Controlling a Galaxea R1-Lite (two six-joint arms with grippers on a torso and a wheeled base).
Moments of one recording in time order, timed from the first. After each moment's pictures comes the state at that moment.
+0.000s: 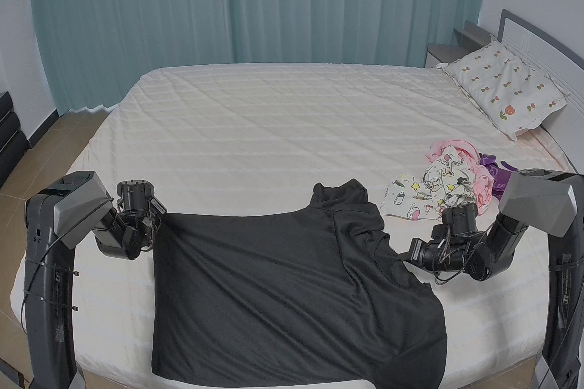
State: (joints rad) left arm 0.03 2.58 -1.25 -0.86 0.32 -0.71; right arm 0.17 2.42 -0.85 -0.84 0.31 0.57
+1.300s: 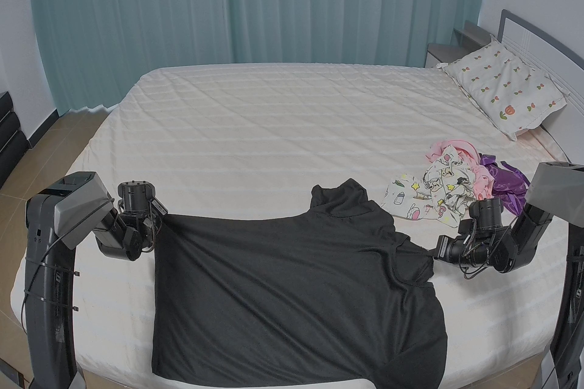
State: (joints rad) left arm 0.02 2.58 -1.25 -0.86 0.32 -0.71; right arm 0.04 2.32 -0.77 -0.78 0.23 0.41
